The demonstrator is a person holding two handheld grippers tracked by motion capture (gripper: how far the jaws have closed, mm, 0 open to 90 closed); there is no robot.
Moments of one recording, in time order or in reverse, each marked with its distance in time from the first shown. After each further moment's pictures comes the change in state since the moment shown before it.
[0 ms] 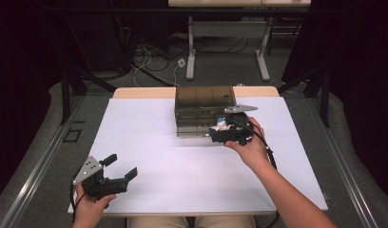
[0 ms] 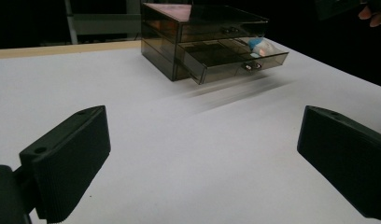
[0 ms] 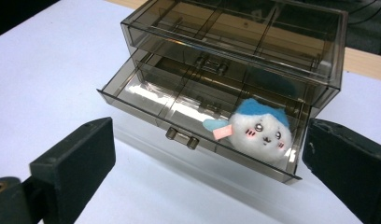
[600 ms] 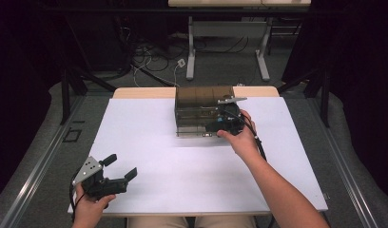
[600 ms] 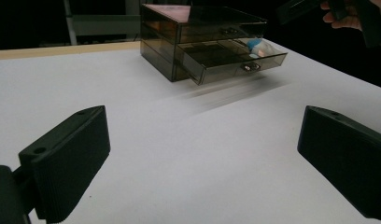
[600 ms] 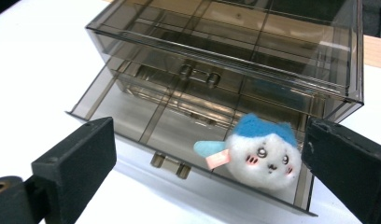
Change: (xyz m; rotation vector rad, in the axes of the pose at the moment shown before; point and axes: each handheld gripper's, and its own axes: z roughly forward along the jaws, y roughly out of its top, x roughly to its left) left arm -0.001 0.000 -0.001 -0.004 -0.009 -0.014; right arm -0.005 0.018 0.044 0.060 -0.036 0.052
